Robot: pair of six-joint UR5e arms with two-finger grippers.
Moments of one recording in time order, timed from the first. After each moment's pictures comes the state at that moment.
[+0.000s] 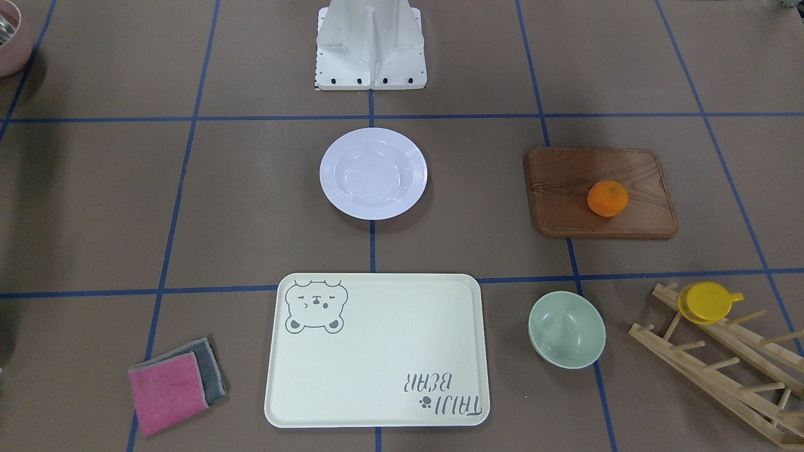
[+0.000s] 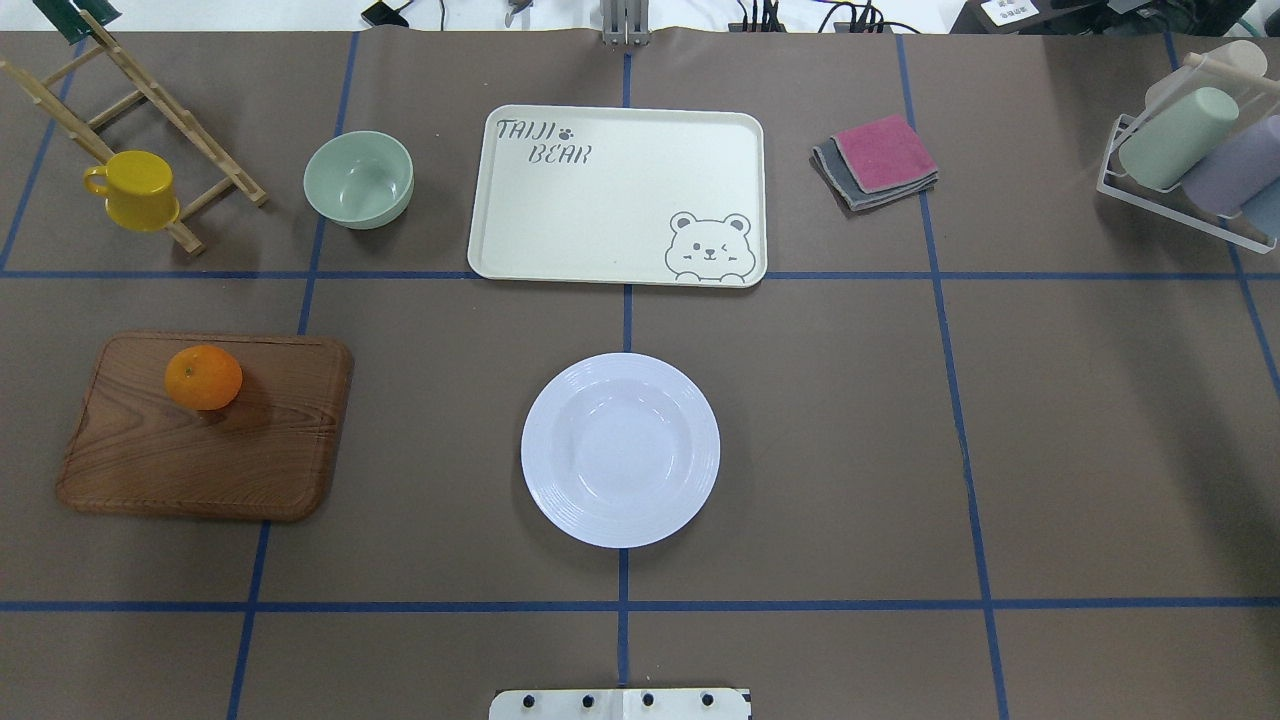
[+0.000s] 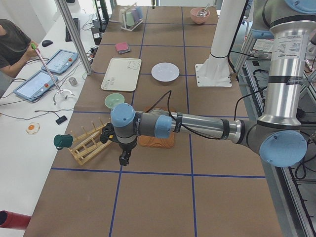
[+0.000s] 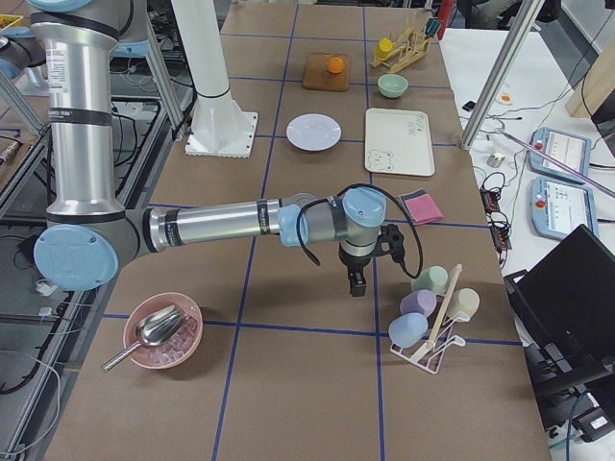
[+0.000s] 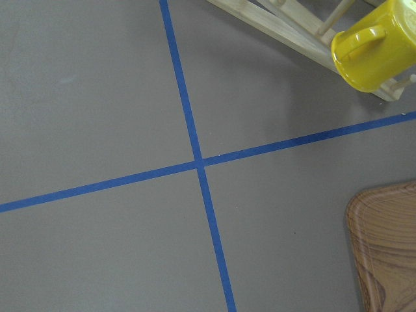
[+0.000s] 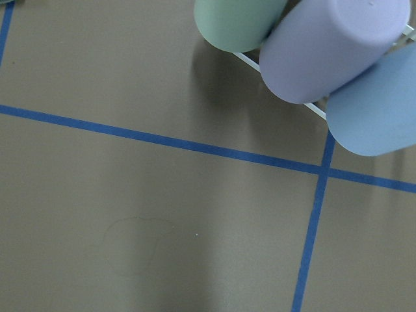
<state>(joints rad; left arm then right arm) -1.55 -1.60 -1.66 -1.57 -2.37 0.13 1.46 -1.60 1.74 -1.55 2.37 0.03</state>
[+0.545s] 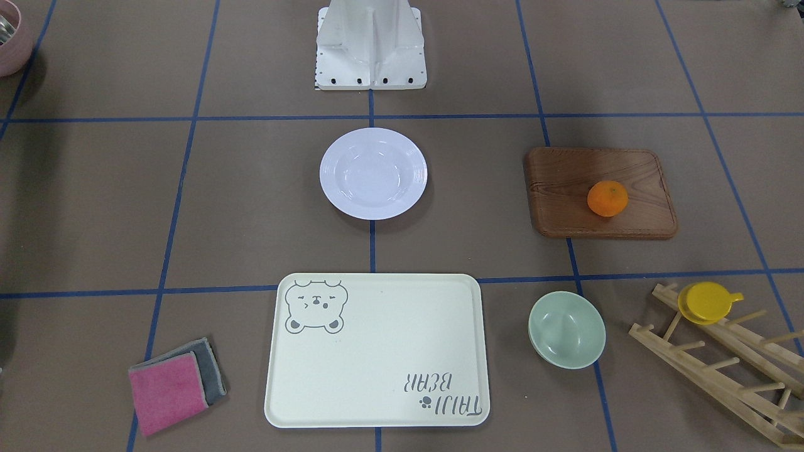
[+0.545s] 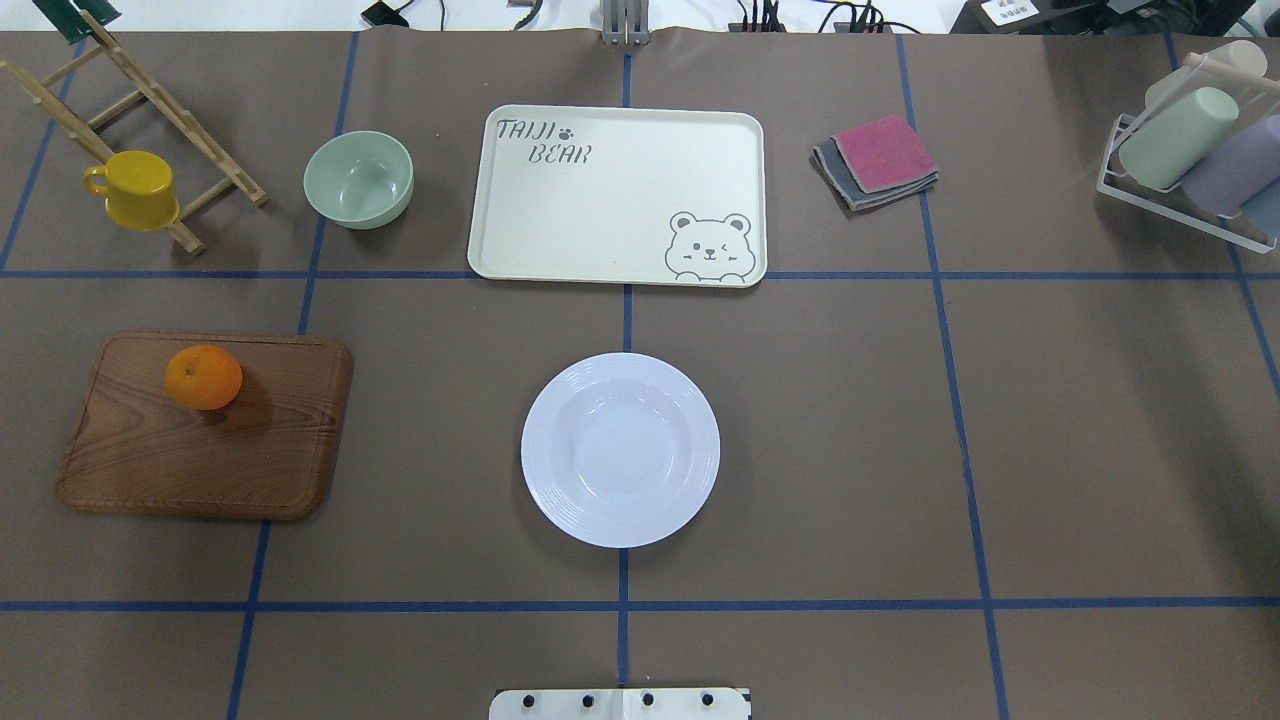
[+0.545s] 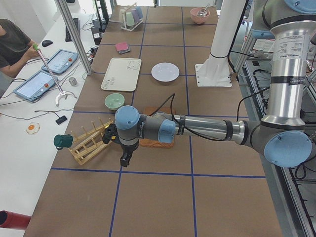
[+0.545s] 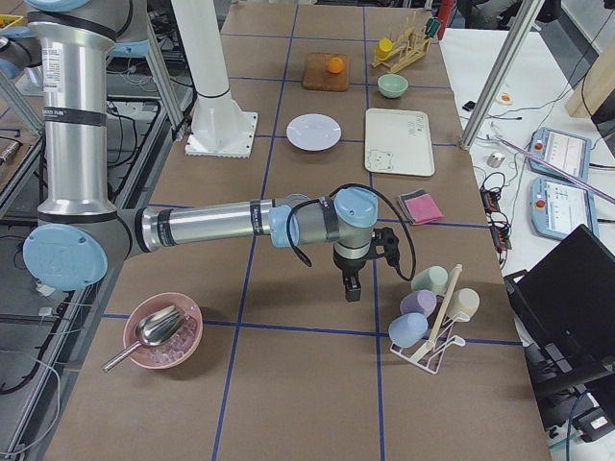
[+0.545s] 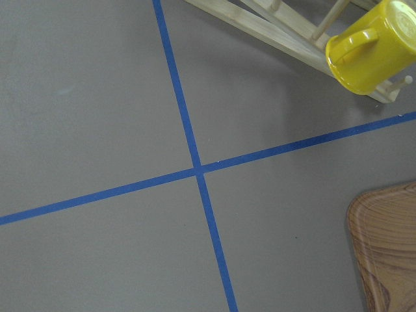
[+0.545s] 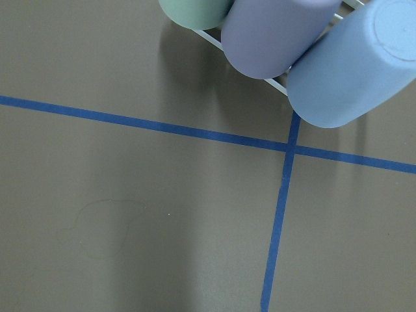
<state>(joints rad) -1.55 -1.56 -1.66 -1.67 -2.37 0.13 1.46 -1.62 1.76 -1.55 2.34 0.03</state>
